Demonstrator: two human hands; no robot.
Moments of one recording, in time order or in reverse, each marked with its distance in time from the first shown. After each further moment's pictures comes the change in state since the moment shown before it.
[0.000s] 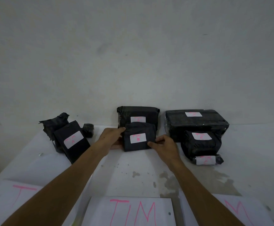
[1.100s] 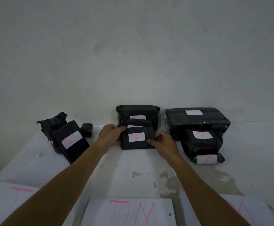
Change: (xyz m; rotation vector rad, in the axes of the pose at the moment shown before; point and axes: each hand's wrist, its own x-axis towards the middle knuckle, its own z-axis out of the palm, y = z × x) left_hand 0.014 -0.003 0.002 0.054 0.046 0.135; right_hand 0.008 -0.009 0.000 0.030 -0.089 0.019
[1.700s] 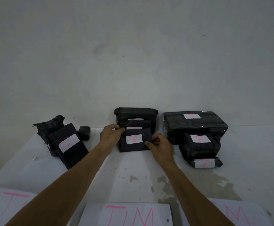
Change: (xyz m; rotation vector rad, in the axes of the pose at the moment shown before) left_hand 0.007 0.002 0.014 0.014 0.133 0.089; right_hand -0.004 0.001 0.011 -0.112 0.160 -0.139
